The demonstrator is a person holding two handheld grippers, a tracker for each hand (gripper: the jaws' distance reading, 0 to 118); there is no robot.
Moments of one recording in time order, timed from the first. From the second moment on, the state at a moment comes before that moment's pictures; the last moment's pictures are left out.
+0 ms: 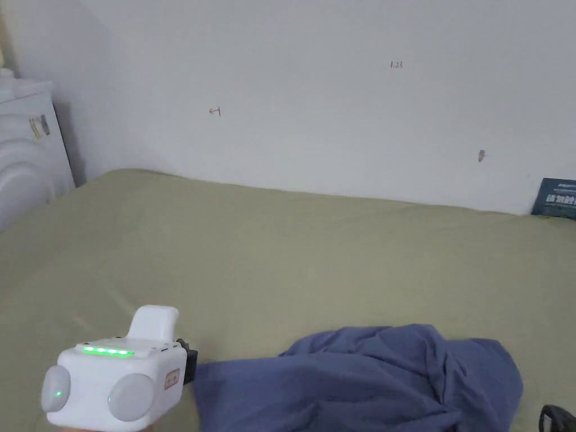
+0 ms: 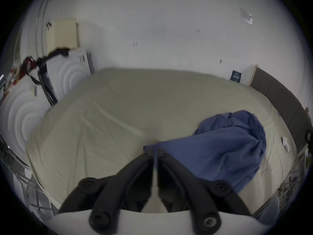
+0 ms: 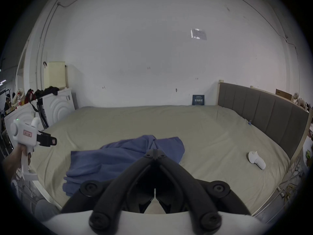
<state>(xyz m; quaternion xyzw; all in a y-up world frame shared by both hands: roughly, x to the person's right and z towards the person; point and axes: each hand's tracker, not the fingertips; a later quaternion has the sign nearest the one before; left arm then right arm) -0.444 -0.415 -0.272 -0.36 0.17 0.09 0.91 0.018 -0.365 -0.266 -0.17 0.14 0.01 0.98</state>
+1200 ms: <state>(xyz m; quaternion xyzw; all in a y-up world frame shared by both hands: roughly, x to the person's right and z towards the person) -0.425 -0.486 -0.344 -0.46 0.14 0.06 0.88 0.062 -0.454 -0.523 -0.38 0.11 0.02 0.92</state>
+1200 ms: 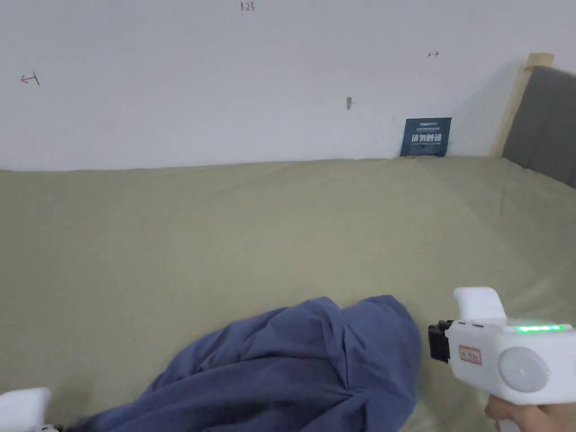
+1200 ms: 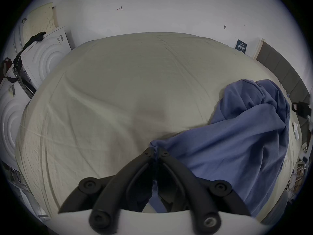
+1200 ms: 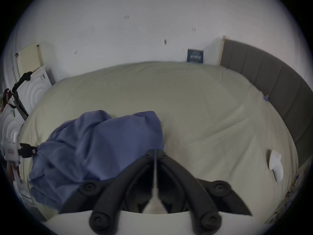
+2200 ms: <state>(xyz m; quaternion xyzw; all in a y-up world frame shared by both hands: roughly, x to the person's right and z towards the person) -0.479 -0.307 -0.269 -0.34 0.22 0.02 0.91 0.114 -0.282 -0.457 -0.31 0.14 0.01 0.94</state>
